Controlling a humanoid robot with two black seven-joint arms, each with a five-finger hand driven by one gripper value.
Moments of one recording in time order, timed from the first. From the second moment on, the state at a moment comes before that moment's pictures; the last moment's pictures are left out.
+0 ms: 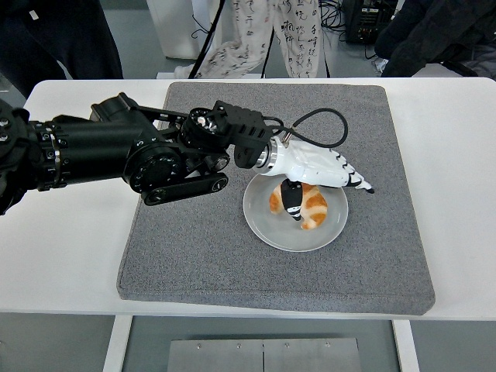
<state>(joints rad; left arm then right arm) -1.63 0.00 0.38 -1.02 1.23 -0.01 -0.34 -0.10 0.00 0.12 0.11 -0.09 -0.08 0.25</state>
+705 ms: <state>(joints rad) -1.70 0.01 0.25 -0.75 0.64 -0.07 -0.36 -0.10 0.00 0.12 0.11 -0.09 -0.08 0.25</state>
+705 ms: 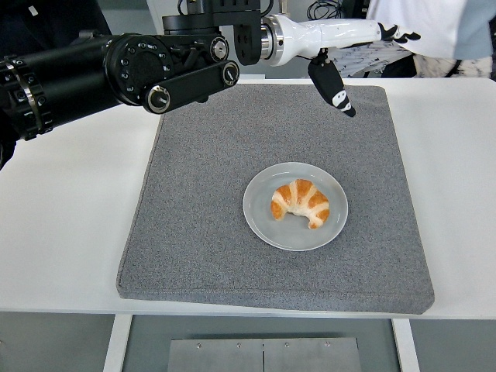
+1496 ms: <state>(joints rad) -1.28 0.00 -0.37 -0.33 0.08 -0.11 -0.36 -0.10 0.00 0.12 0.11 -0.09 -0.08 0.25</state>
